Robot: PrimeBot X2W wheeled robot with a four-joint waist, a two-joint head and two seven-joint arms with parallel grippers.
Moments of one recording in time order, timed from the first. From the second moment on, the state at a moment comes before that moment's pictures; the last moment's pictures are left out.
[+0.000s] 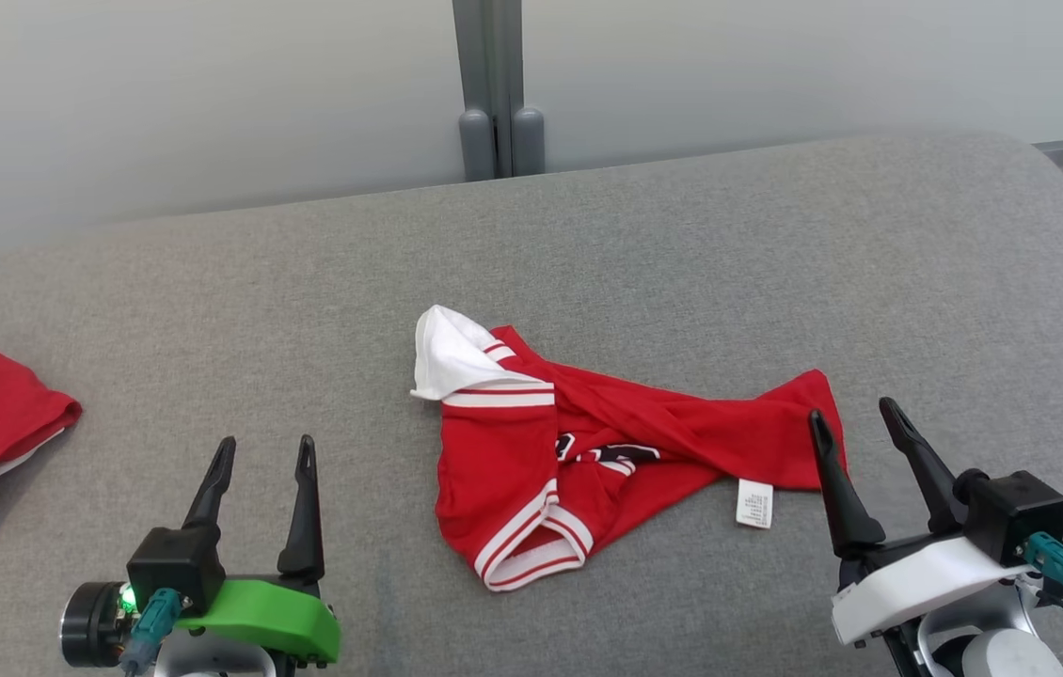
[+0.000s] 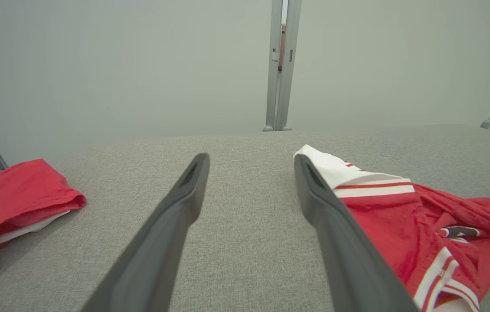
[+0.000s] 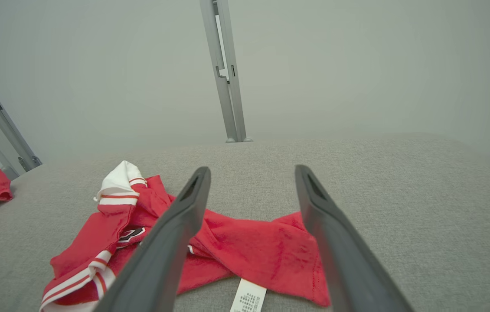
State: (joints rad) left arm -0.02 0.08 -0.11 0.15 -0.17 -0.02 -0.18; right arm 0.03 -0.10 0.08 0.00 0.21 0.13 -0.12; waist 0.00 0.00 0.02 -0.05
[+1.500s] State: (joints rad) left arm -0.54 0.09 -0.47 0.46 -0.16 -0.10 0.15; right arm -0.09 -0.09 0.08 0.01 0.22 0.13 -0.16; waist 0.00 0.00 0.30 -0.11
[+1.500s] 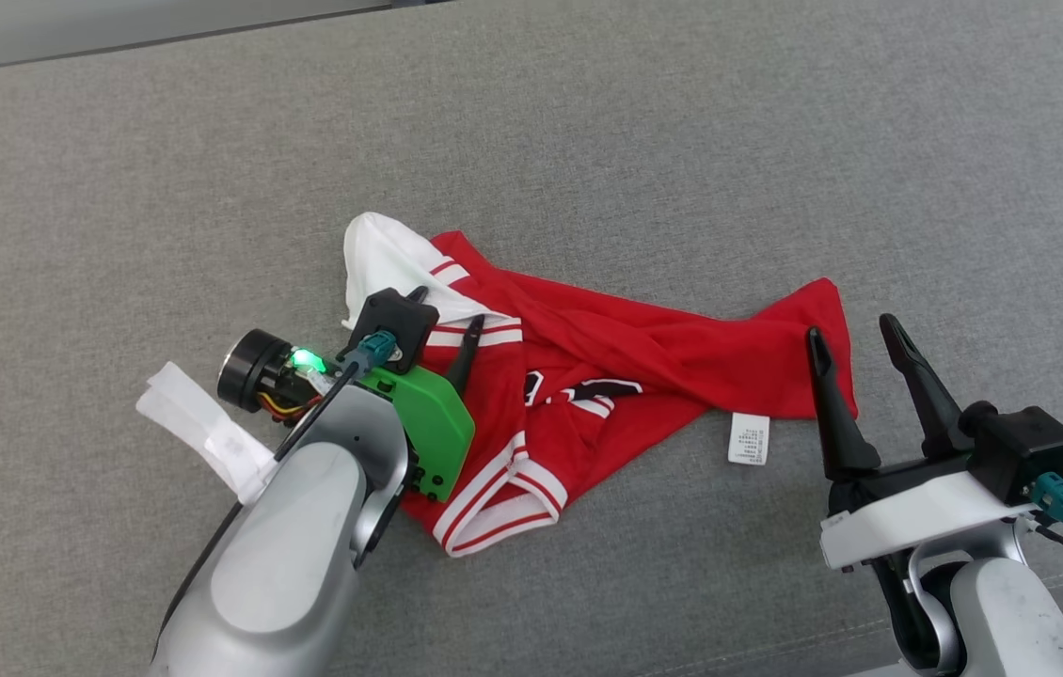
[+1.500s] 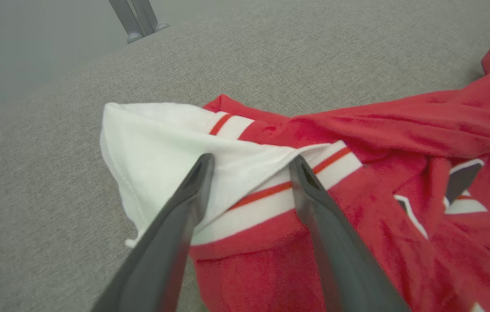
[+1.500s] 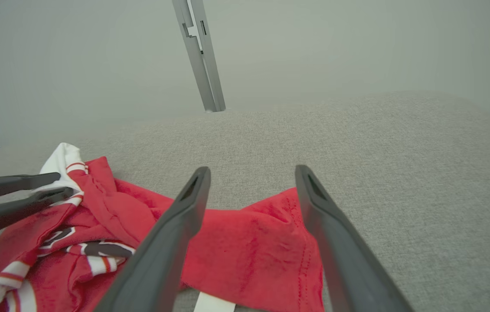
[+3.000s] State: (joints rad) left arm -0.08 0.19 -0.19 0.11 -0.31 0.10 -0.26; right arm 0.00 -0.09 0.03 -0.06 0.20 0.13 -0.10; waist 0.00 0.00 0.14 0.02
